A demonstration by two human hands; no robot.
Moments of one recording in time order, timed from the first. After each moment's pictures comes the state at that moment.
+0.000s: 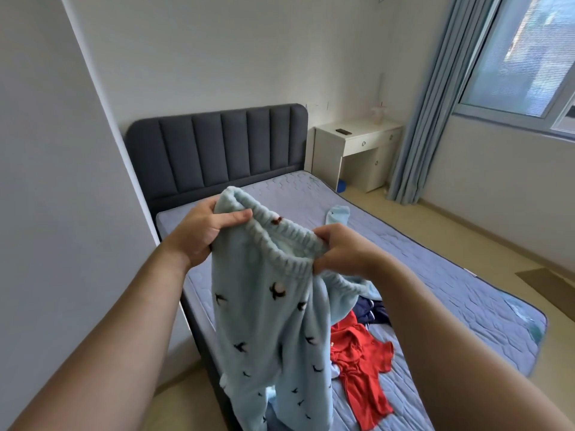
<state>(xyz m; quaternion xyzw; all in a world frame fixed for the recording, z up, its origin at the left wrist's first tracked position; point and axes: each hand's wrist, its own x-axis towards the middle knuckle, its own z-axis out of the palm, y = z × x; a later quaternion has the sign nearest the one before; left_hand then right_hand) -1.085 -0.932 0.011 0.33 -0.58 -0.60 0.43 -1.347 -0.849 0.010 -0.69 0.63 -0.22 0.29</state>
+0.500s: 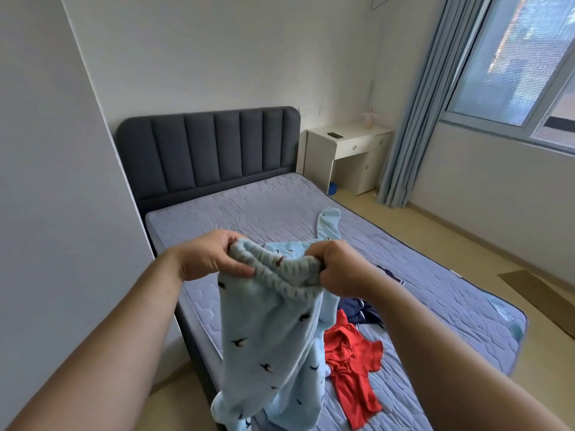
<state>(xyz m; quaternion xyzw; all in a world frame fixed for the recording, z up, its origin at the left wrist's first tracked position) -1.078 -0.929 -0.018 0.32 -0.71 -0.61 0.16 -1.337 -0.819 -0.002 -0.74 0.62 -0.20 0.17</state>
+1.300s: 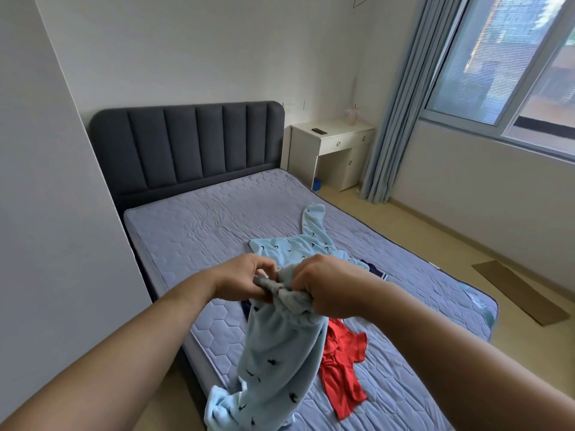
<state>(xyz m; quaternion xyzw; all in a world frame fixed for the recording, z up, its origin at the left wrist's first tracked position) -1.130 -0.913 -0.069 0.30 -0.83 -0.46 0.07 -1.321 -0.784 0.011 -0.84 0.53 0.01 0.07</state>
